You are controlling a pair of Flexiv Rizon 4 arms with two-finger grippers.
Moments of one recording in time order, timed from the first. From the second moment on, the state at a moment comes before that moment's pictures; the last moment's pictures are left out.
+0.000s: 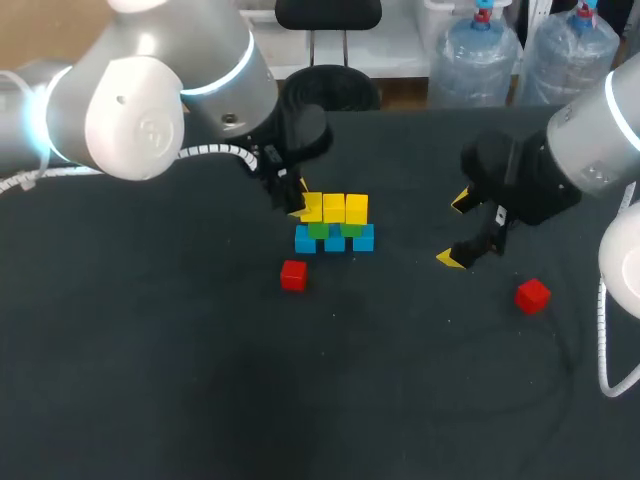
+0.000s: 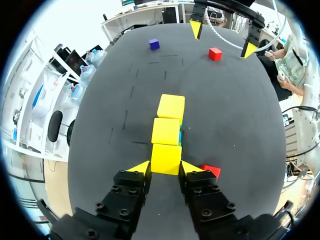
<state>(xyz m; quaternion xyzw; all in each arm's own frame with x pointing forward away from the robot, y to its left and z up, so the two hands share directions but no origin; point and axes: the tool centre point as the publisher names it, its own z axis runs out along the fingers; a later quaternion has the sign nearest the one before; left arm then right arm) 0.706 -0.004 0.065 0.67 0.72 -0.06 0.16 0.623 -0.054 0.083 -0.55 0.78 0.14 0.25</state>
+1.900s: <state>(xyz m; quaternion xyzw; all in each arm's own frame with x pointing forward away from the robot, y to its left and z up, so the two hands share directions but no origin) 0.707 -0.005 0.059 0.67 0.72 -0.06 0.15 0.623 -0.054 0.083 -0.55 0.78 0.14 0.25</state>
